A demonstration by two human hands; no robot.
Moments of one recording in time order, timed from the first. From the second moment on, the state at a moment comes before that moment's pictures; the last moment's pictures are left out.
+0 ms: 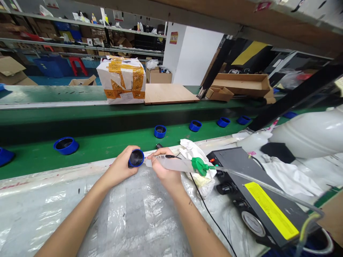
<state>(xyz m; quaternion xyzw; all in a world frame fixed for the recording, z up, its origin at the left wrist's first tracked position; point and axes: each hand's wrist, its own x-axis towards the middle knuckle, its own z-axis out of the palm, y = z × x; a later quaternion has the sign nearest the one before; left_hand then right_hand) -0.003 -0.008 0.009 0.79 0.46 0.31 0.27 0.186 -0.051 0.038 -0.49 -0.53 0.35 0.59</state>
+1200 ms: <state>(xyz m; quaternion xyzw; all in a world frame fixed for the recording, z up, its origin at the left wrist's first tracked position) -0.002 -0.011 0.012 0.81 0.41 0.32 0.29 0.174 -0.059 0.047 -0.46 -0.55 0.39 0.58</state>
